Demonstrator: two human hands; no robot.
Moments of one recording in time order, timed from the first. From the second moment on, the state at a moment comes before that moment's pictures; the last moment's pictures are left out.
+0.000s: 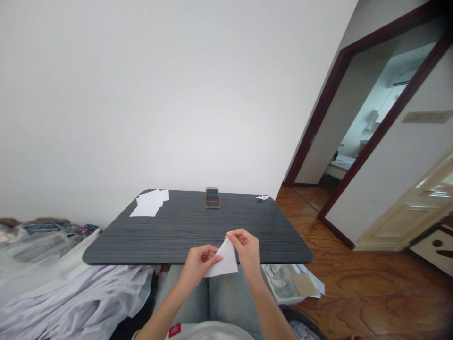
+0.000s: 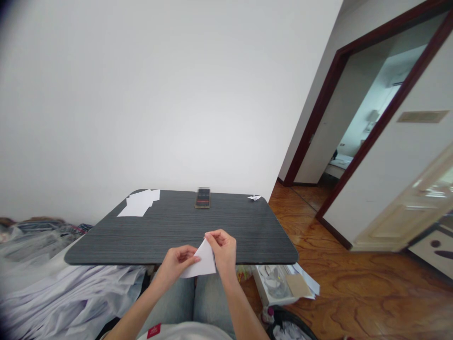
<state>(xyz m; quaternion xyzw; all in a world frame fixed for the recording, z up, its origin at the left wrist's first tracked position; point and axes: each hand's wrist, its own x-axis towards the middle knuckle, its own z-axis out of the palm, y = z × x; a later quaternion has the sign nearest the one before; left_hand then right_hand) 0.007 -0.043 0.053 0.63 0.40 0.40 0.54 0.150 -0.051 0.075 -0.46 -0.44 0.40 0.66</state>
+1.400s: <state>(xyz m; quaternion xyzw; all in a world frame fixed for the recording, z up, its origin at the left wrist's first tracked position) -0.002 -0.041 0.055 0.65 0.42 0.36 0.52 0.161 -0.051 0.068 -0.43 -0.49 0.41 0.64</state>
